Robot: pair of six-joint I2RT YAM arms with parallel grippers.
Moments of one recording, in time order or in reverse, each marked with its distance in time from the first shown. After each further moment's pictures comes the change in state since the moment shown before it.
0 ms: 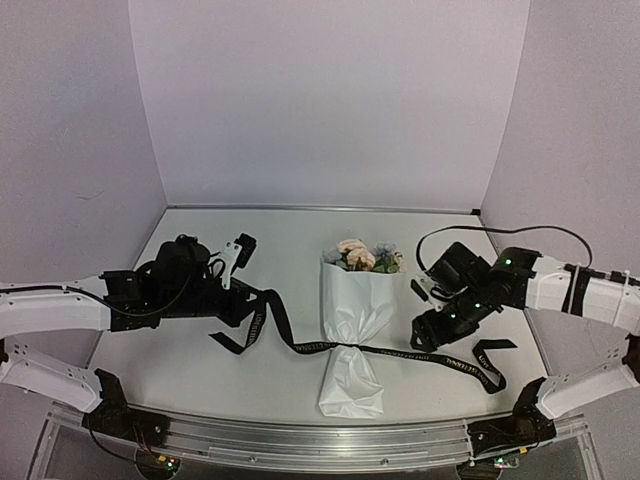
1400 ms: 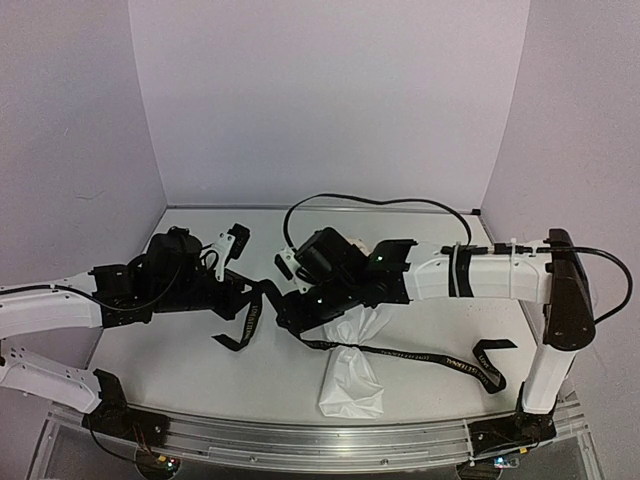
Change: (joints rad) left arm 0.000 -0.046 0.048 -0.058 -0.023 0.013; right arm 0.340 0.643 0.609 0.441 -0.079 0.121
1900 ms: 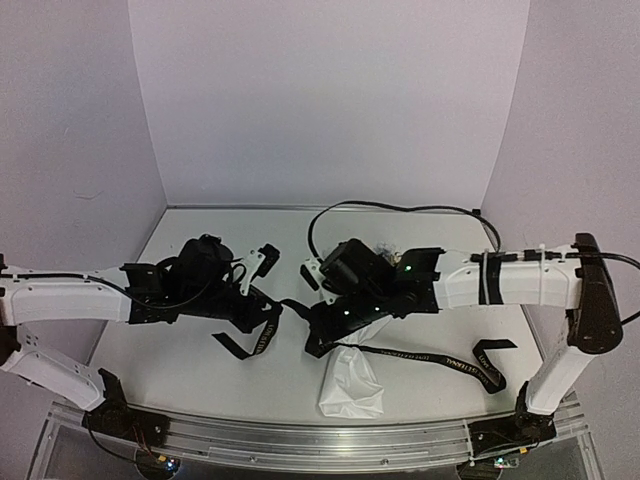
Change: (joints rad) left arm -0.020 0.177 0.042 0.006 0.122 0.053; right arm 0.000 -0.146 -0.180 -0.028 0.062 -0.001
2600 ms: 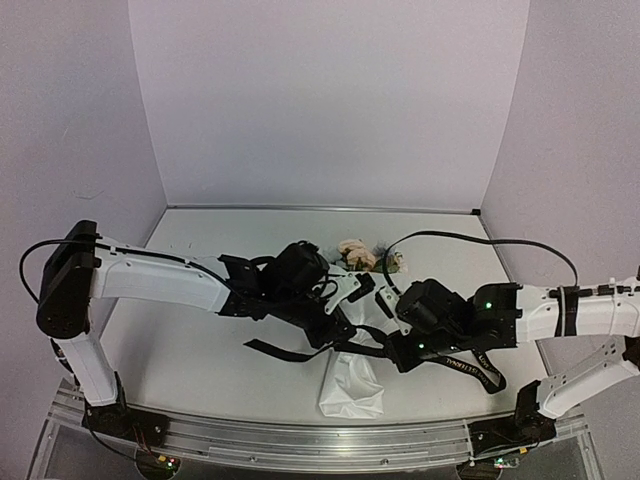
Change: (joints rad) left arm -0.156 0.521 0.438 -0.026 0.144 0.260; right arm 0.003 -0.436 -0.483 -0.055 0.177 0.028
